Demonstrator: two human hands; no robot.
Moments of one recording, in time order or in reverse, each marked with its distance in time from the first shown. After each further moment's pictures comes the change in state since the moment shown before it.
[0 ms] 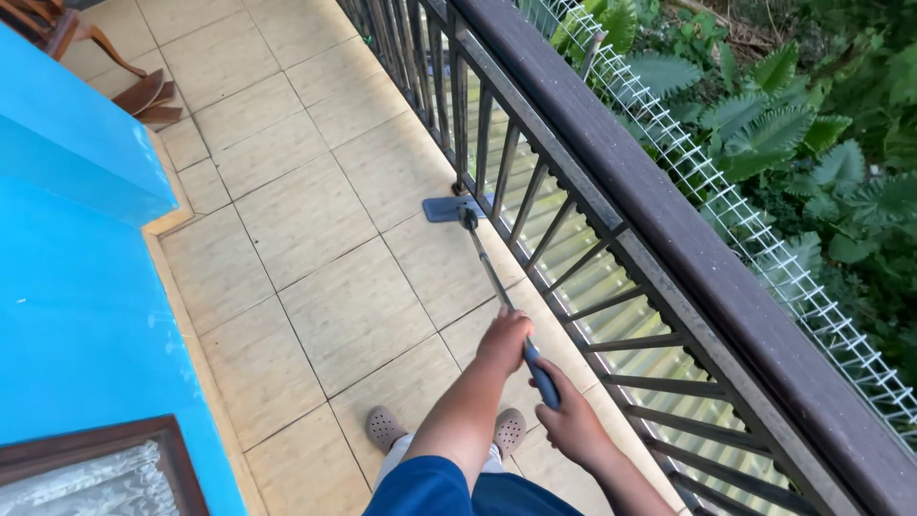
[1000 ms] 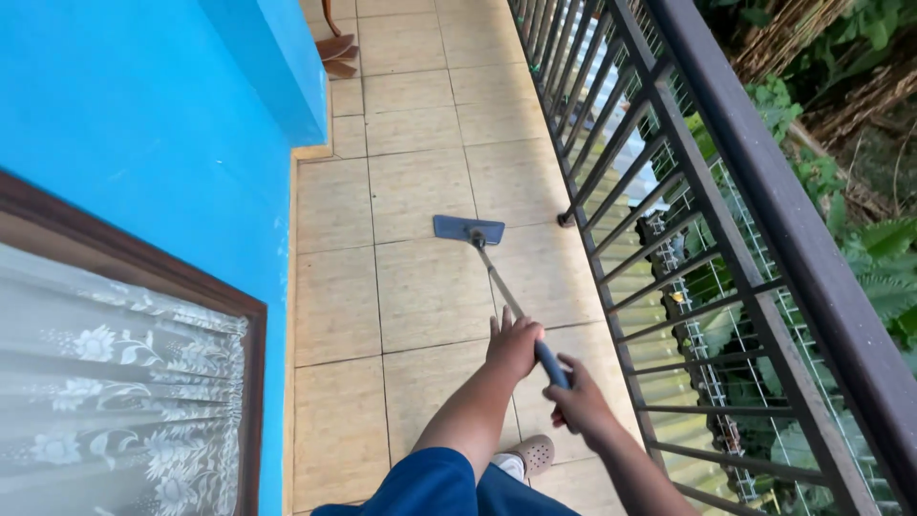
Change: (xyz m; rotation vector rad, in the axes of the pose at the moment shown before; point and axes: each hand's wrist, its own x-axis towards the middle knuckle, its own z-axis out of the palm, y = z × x) left_hand -0.176 -0.086 -0.062 -0.068 0.289 -0.296; right_hand -0.010 -0.027 0.147 -0.001 -0.145 -0.042
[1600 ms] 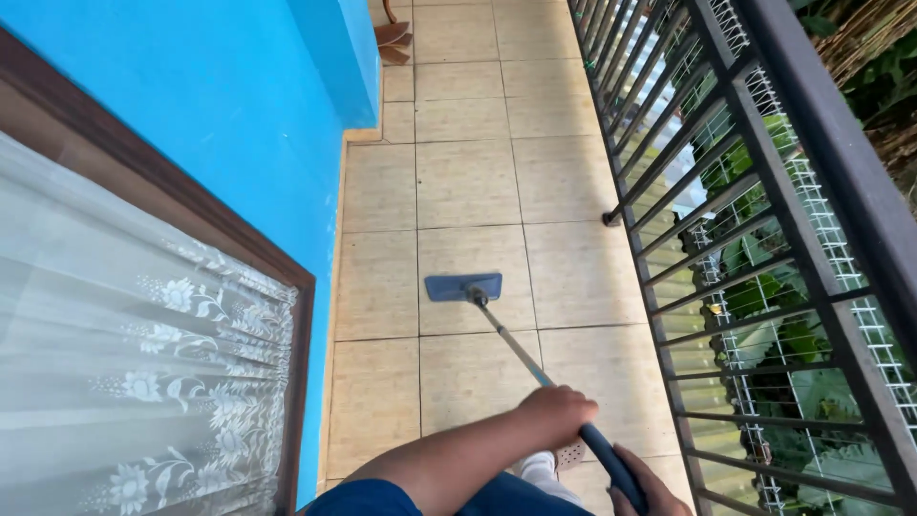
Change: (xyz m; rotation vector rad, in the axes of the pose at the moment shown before) left_hand -0.153 -0.005 -0.001 0.147 -0.150 0.464; right_hand -0.154 0.089 0.016 -0.585 0.422 -0.155
